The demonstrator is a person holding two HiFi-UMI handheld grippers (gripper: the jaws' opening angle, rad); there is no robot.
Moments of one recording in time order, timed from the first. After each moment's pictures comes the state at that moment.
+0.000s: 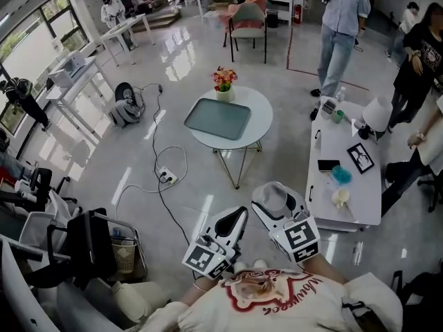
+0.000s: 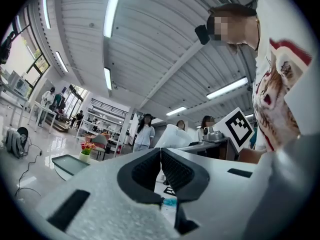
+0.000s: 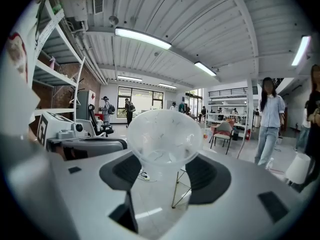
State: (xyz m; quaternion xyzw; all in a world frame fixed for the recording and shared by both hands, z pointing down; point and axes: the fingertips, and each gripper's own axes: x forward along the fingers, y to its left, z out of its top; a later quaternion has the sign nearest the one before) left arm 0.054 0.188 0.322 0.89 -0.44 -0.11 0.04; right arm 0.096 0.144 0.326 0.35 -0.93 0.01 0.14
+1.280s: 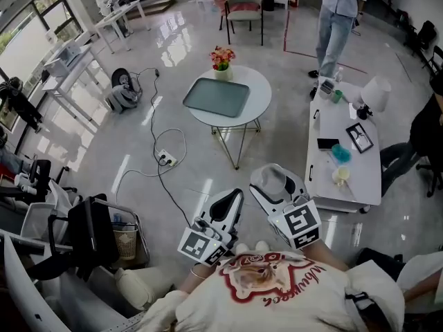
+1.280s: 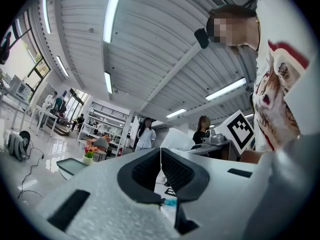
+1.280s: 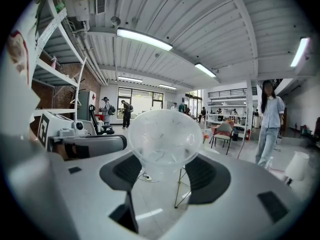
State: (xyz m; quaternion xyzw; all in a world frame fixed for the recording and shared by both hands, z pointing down) left arm 0.035 0.219 0.319 0.88 -0.45 -0.12 0.03; right arm 0.085 0.177 0.329 0.35 -0.93 0.01 0.13
